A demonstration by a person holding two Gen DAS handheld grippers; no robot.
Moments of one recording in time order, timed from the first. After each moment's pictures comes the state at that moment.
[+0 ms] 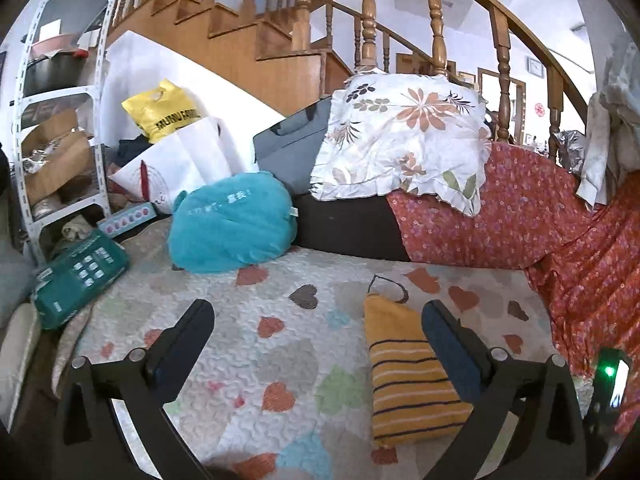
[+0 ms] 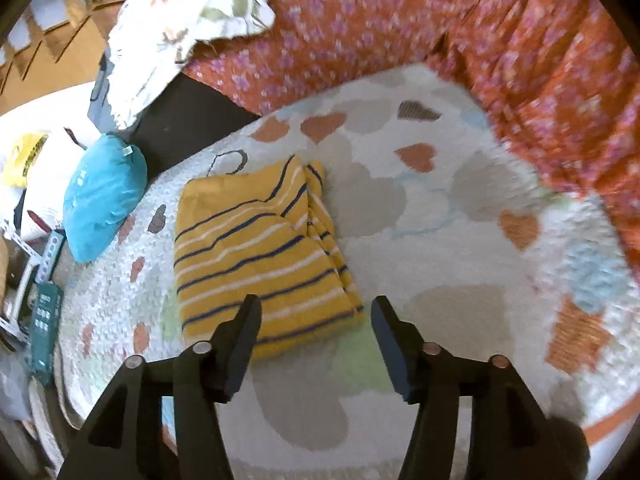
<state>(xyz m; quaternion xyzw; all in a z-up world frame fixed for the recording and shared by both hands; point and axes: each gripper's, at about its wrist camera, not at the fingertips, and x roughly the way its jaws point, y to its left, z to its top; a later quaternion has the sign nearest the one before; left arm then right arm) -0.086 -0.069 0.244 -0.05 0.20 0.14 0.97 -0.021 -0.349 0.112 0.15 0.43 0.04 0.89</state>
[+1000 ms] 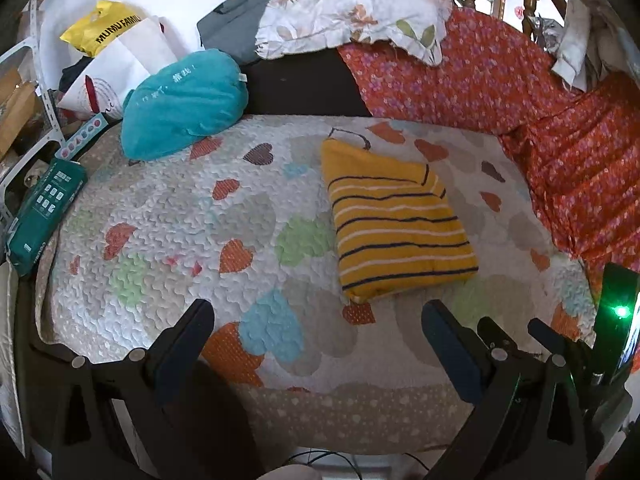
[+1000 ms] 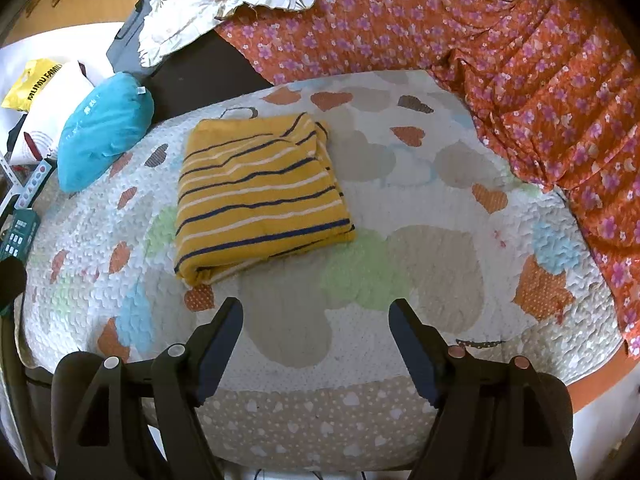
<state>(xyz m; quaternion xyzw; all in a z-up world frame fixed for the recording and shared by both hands) -0.095 -0.115 0.148 -0.03 0.41 0.07 0.91 -0.098 -0.310 0.095 0.06 0.45 0.02 0.89</state>
